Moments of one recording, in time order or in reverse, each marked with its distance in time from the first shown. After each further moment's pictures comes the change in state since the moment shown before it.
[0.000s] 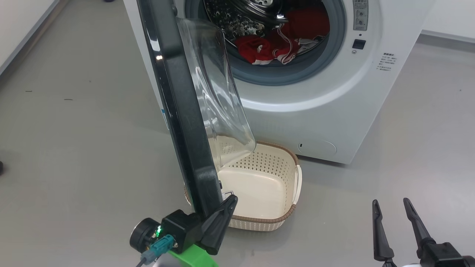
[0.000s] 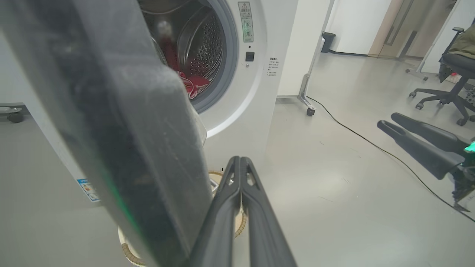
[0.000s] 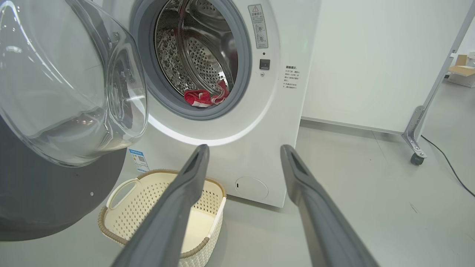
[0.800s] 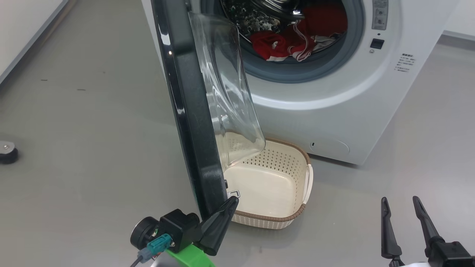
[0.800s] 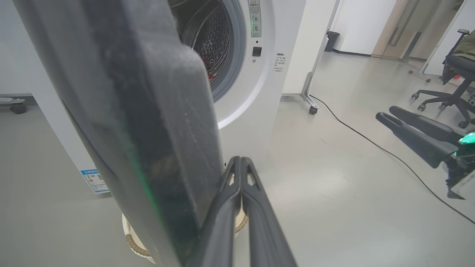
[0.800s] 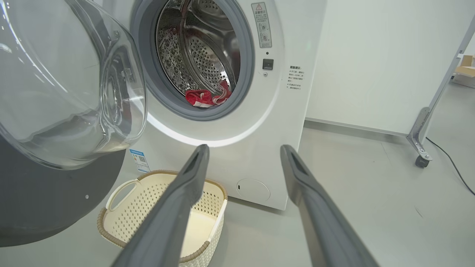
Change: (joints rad) left arm 0.002 -0.009 0.030 0.024 -0.006 0.035 -0.001; right arm -0.001 0.002 -0.035 -0.007 0.000 0.000 0.000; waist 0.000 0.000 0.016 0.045
